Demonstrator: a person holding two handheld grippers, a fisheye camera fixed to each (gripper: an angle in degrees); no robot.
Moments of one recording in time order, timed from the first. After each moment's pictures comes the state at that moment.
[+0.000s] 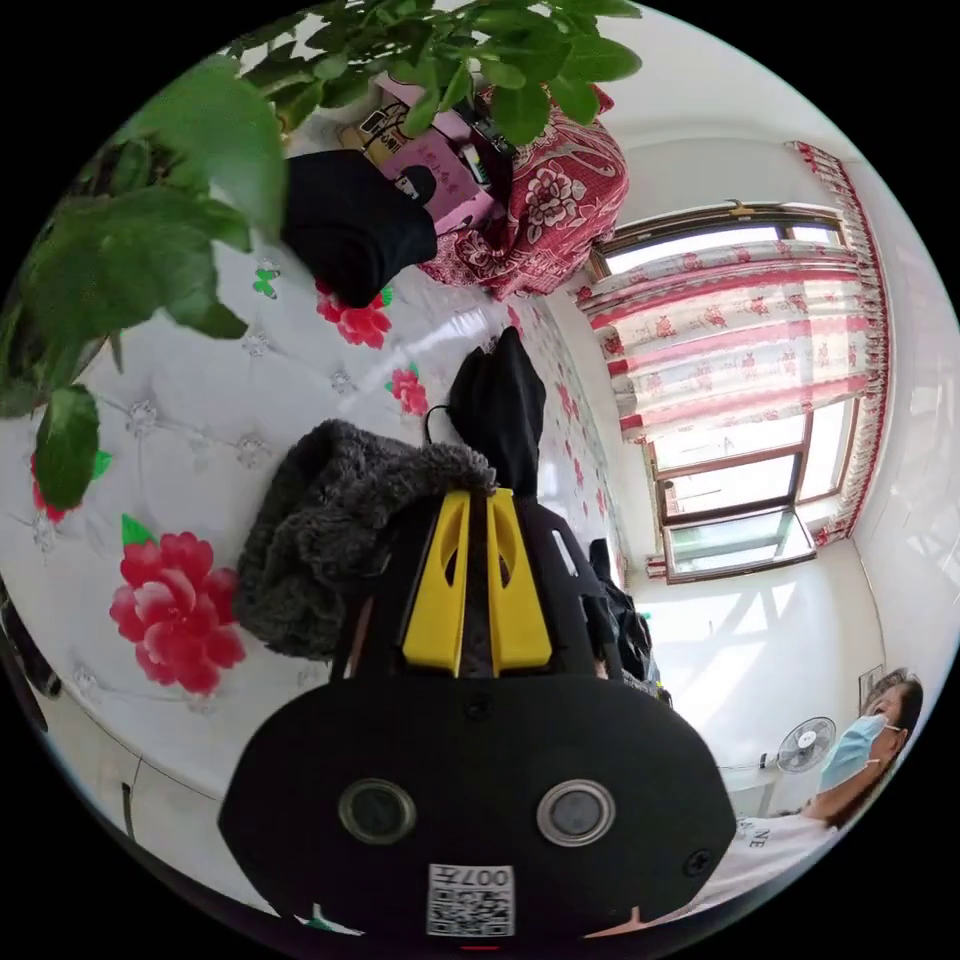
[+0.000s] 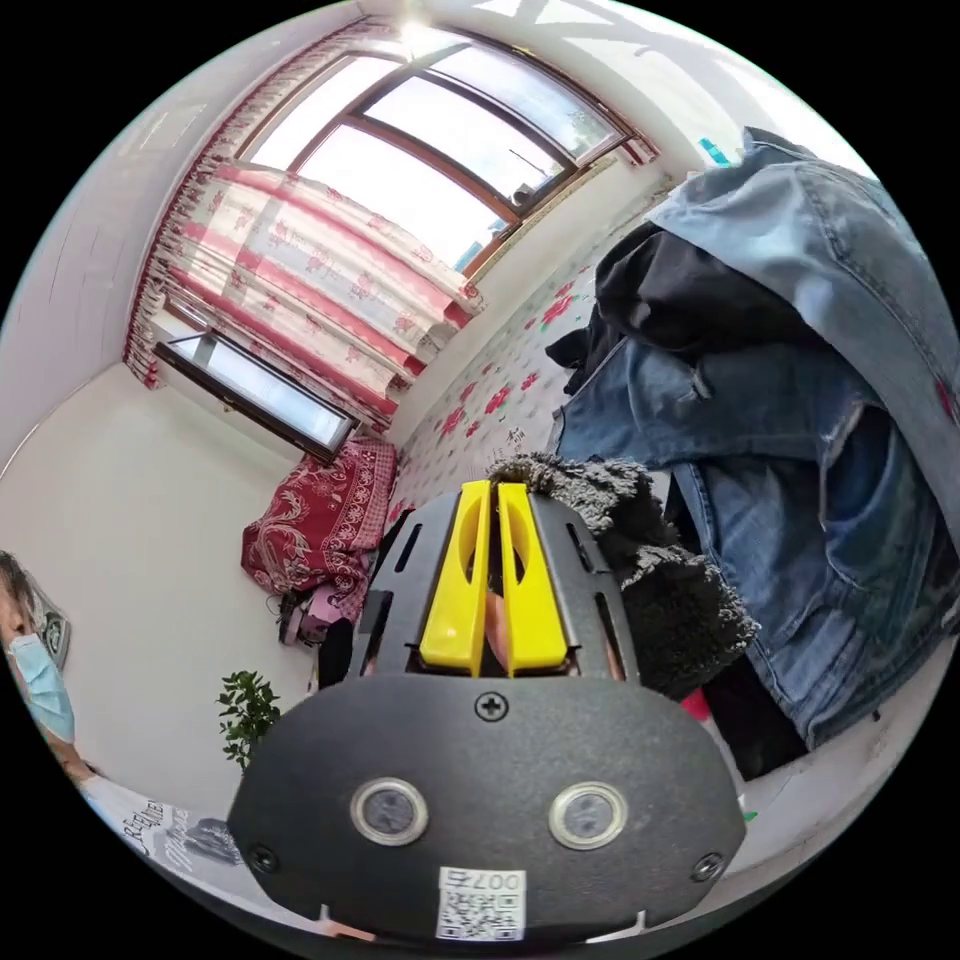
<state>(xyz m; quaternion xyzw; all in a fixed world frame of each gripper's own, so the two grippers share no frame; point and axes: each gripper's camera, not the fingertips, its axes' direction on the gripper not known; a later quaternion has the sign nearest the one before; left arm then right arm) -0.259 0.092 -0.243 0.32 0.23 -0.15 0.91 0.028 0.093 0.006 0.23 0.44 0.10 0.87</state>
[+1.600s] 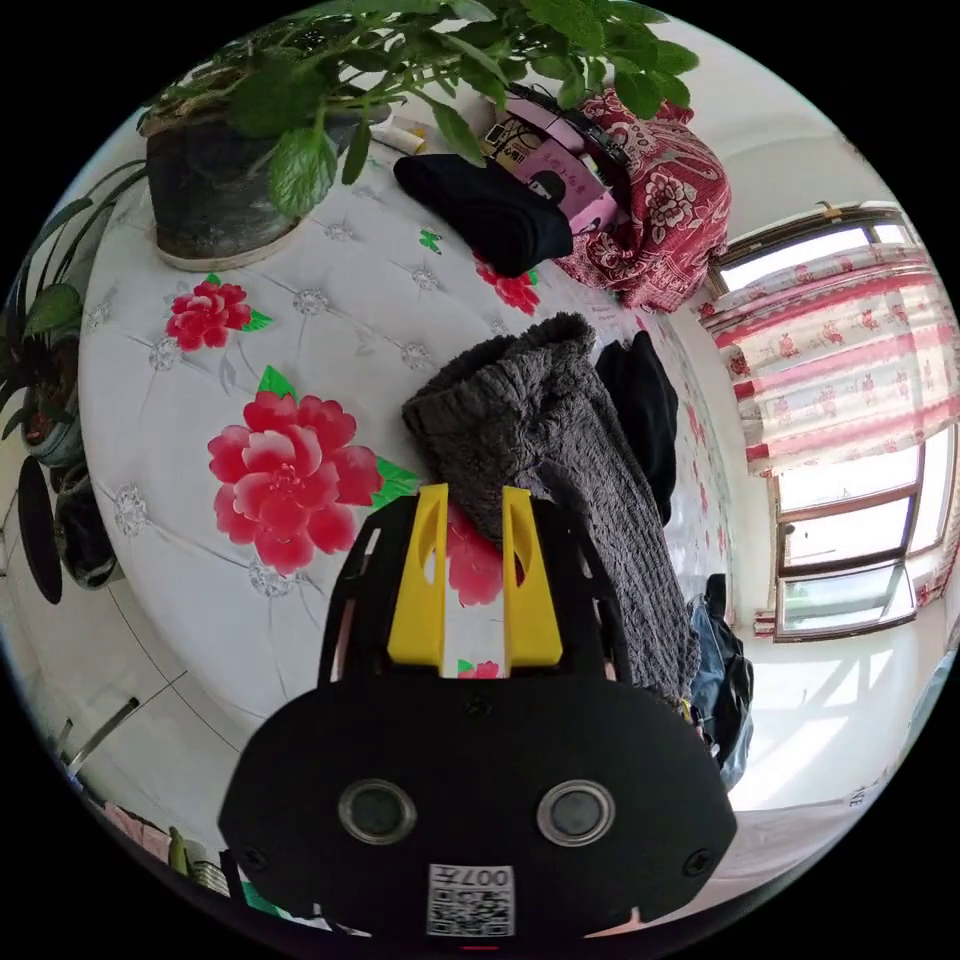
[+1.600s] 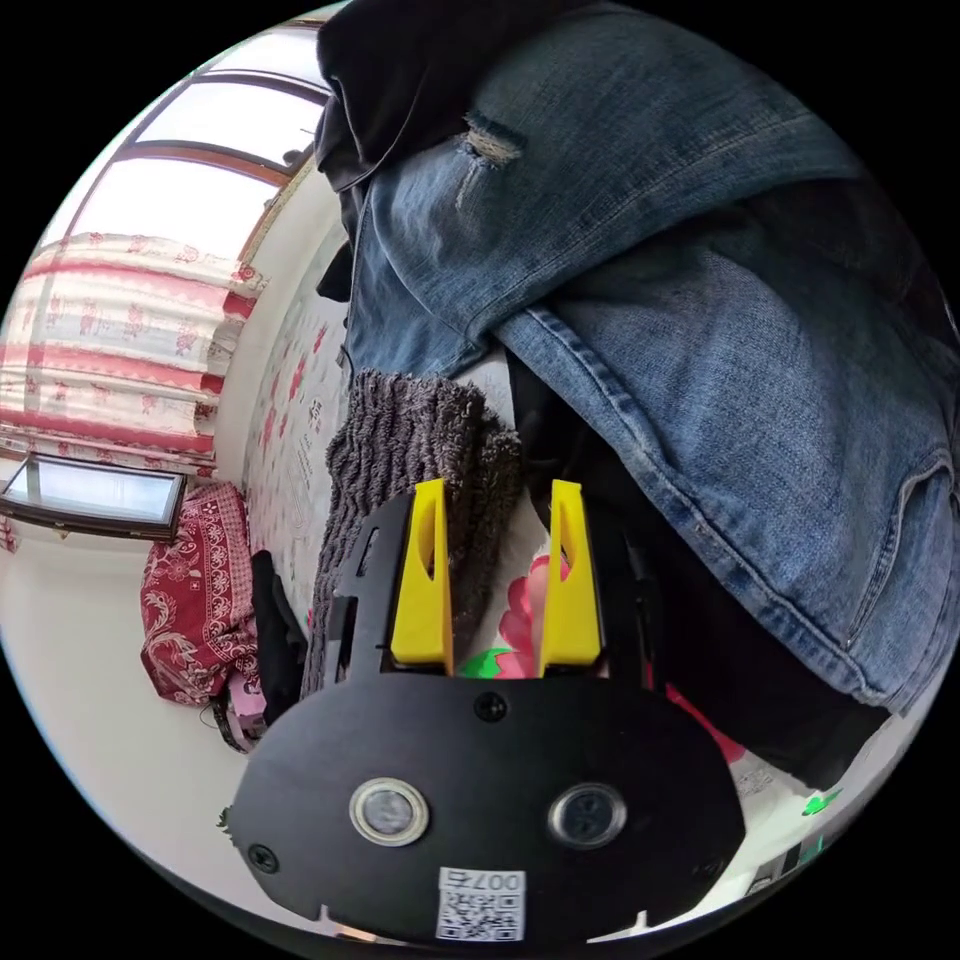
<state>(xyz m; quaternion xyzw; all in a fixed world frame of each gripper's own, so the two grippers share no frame) -0.253 0.091 -0.141 0.32 0.07 -0.27 0.91 0.263 -0.001 0.029 0.25 0.52 0.34 0.74</state>
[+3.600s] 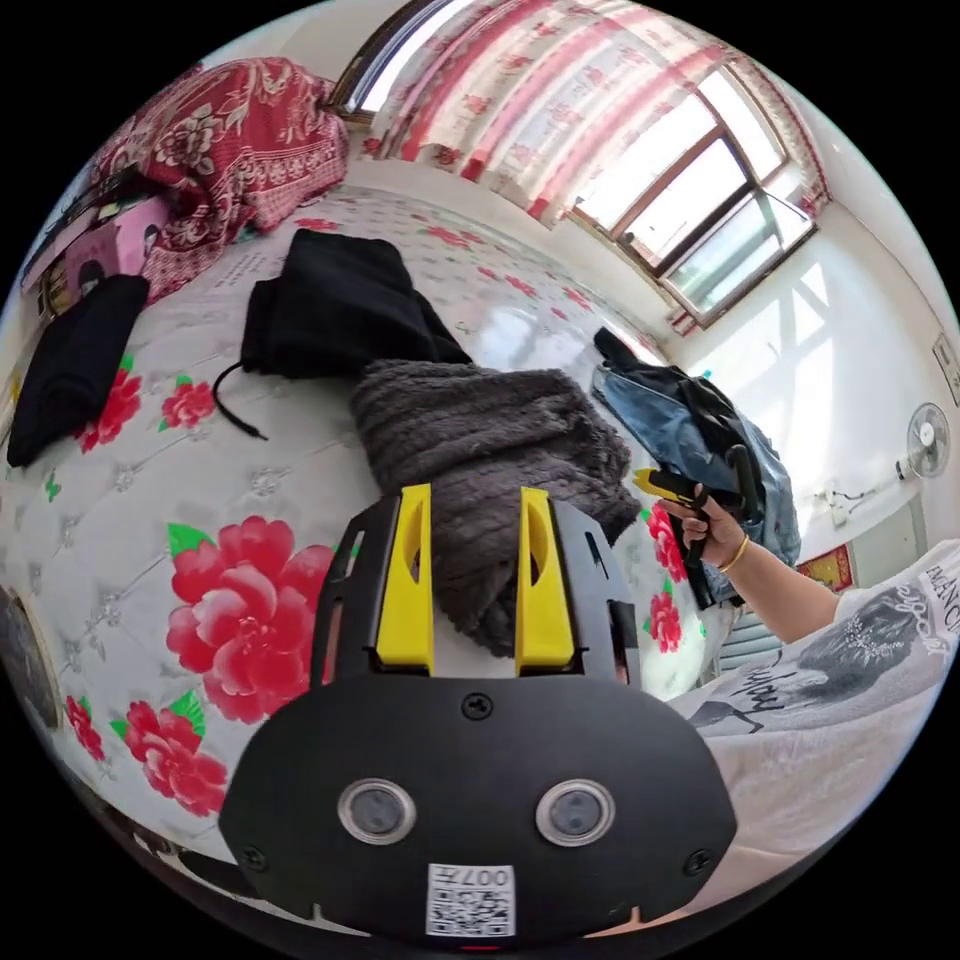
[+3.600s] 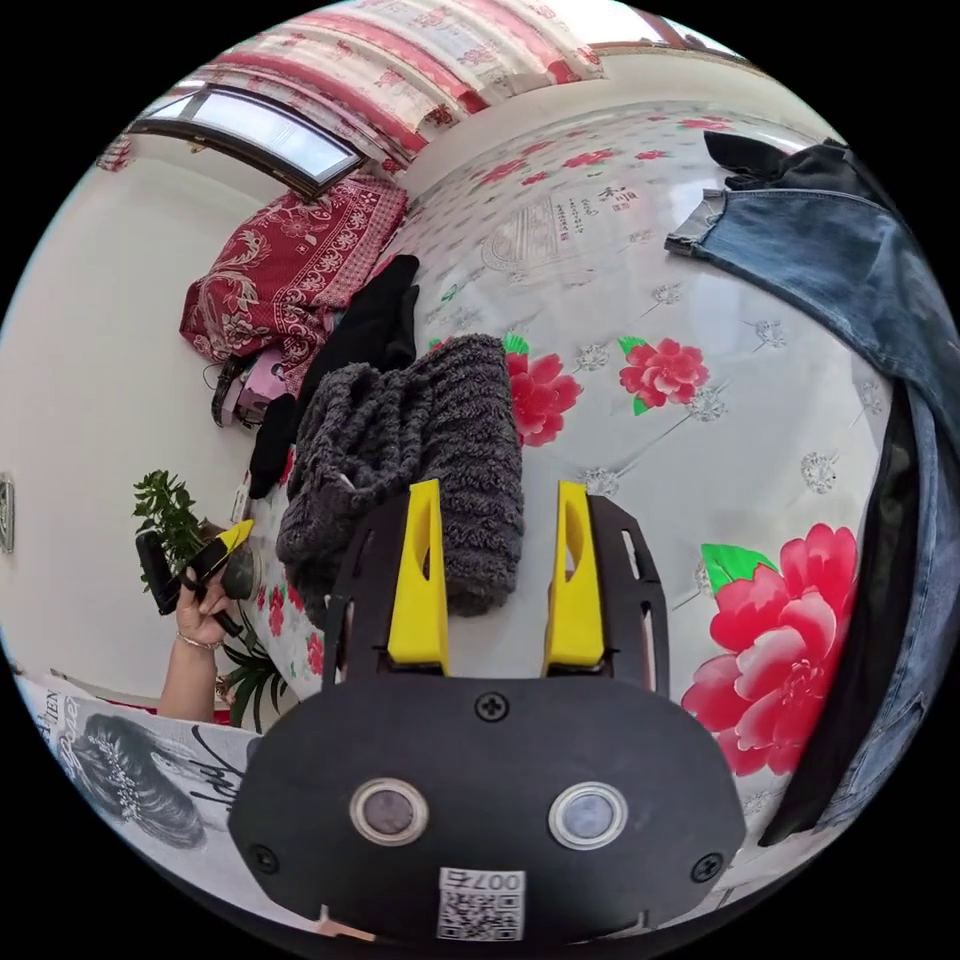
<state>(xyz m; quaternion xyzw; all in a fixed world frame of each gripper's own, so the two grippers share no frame) -0.106 0.018 -0.105 0.21 0.05 0.19 0.96 0.218 -0.040 0.362 -0.13 0.45 0.13 0.88</state>
